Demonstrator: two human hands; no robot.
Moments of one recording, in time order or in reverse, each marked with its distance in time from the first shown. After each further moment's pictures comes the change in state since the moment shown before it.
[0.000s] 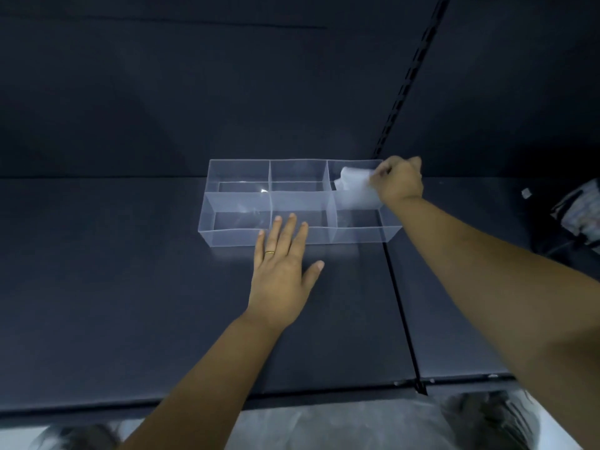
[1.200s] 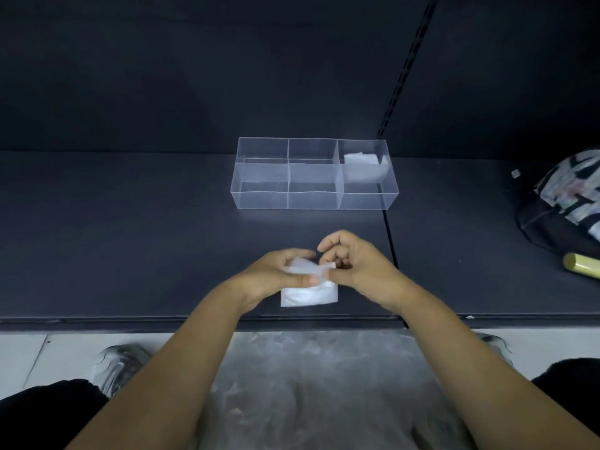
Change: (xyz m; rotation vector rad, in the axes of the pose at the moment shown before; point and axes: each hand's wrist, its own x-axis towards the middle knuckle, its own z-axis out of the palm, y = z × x) left_hand -0.080 -0.008 -0.060 -1.074 -0.617 -0.420; right_hand -0.236 0.001 -0.044 0.550 -0.820 -0.213
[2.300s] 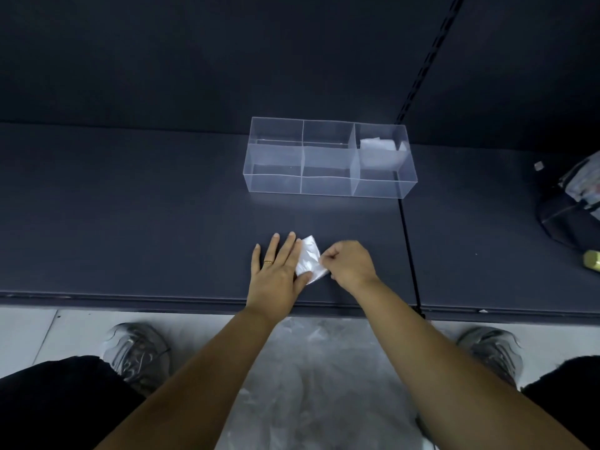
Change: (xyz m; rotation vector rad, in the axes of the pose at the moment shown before) left_hand 0.028 -0.095 0.011 1.216 0.560 0.169; right_hand 0.044 0.038 0.049 -0.362 0.287 0.387
